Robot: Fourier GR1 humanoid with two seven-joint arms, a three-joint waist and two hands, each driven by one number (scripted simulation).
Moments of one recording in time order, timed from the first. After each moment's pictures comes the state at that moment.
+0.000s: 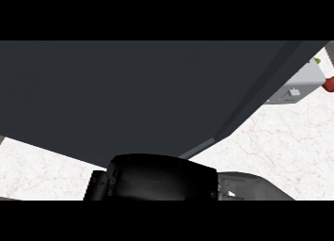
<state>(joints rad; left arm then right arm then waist) 0.77 1.01 0.09 -1.89 1.03 -0.30 -0.77 -0.73 -0.02 0.57 -1.89 -0.74 0.08 0.70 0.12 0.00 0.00</state>
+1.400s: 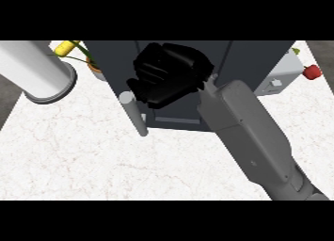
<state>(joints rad) 0.94 0.78 0.34 -1.88 0.98 -0.48 -0.65 -0.95 -0.05 0.26 -1.16 -0.75 0.35 0.40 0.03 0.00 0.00</state>
